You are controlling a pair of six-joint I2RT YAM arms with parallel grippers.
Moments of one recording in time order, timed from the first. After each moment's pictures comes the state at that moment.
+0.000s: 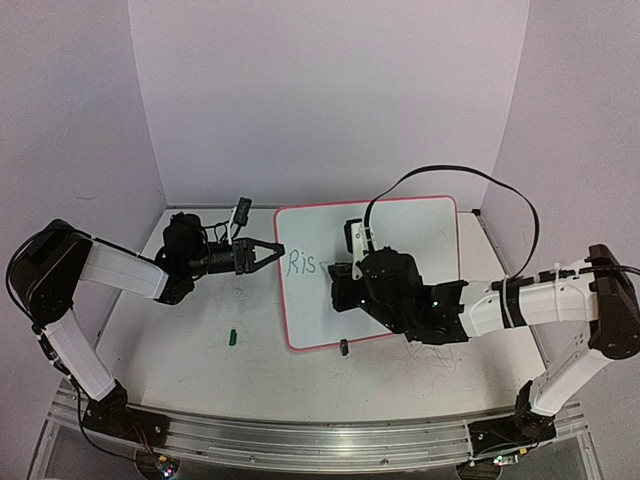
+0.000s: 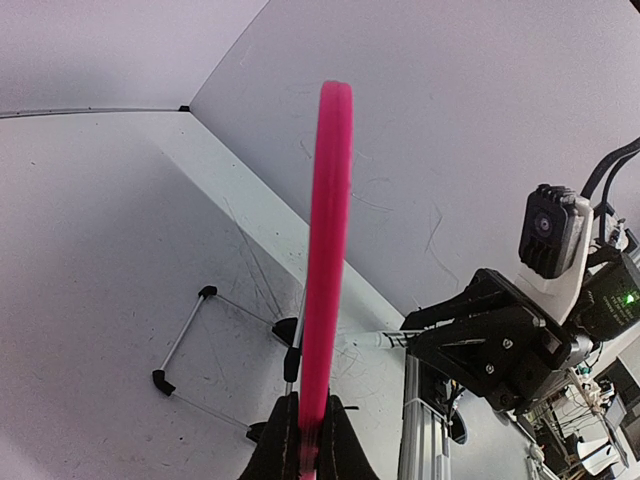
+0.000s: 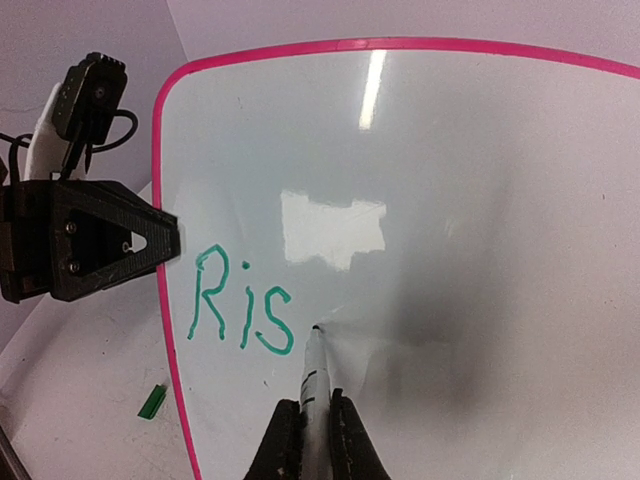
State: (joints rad) left arm -0.53 1.66 0.74 0.89 0.79 -0.65; right arm 1.13 1.58 0.96 0.25 0.55 0.41
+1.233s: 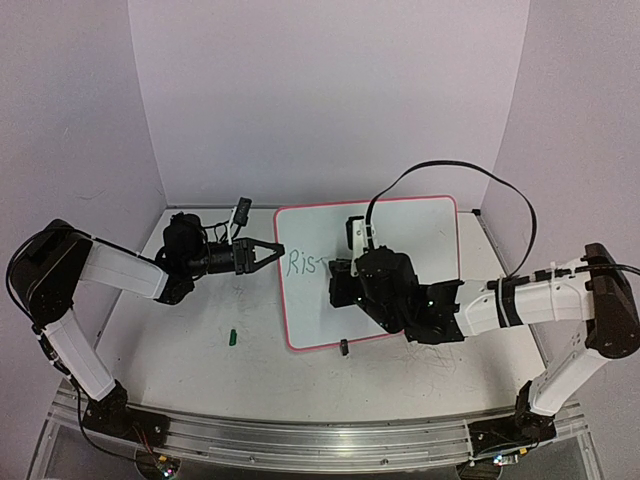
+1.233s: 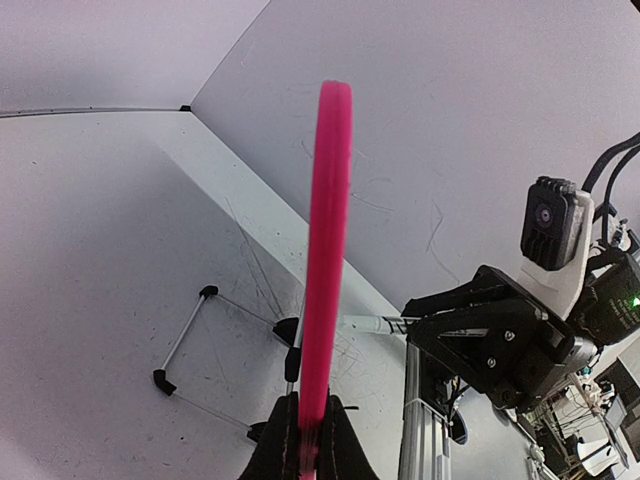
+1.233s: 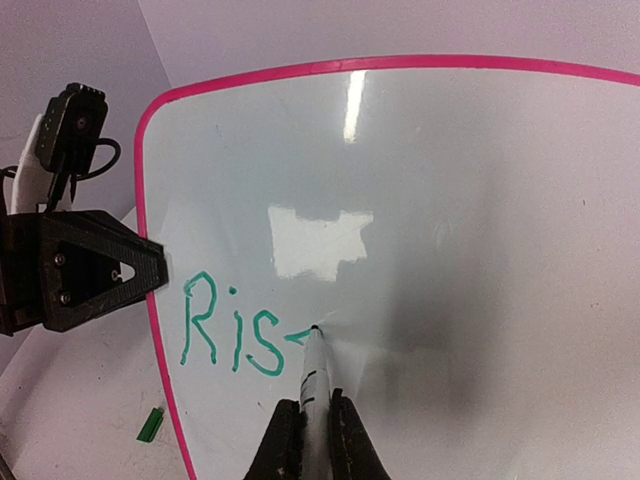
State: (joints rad) left arm -0.53 1.66 0.74 0.89 0.79 -0.65; right arm 1.13 1.60 0.99 0.26 0.62 0.44
